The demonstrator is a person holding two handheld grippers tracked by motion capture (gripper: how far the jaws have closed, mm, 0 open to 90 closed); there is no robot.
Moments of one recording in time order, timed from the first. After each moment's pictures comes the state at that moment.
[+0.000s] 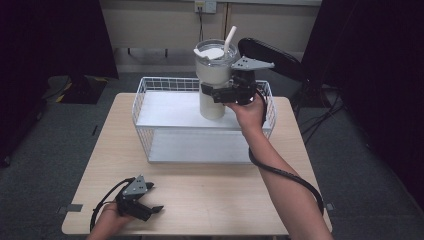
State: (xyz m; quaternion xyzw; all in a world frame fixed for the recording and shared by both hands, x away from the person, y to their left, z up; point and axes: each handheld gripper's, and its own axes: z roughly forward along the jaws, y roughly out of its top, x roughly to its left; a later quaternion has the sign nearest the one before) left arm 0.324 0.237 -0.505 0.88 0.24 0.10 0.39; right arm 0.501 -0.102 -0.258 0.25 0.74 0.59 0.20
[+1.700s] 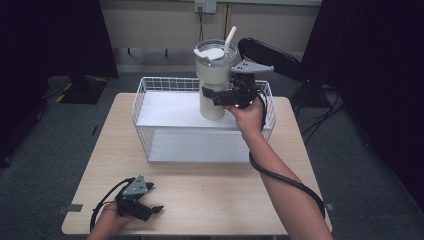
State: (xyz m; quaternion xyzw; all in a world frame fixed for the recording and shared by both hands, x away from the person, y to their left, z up) left arm 0.324 0.237 -0.505 0.88 0.24 0.10 0.39; right arm 0.495 -0.103 -0.263 0.28 0.74 0.58 0.20
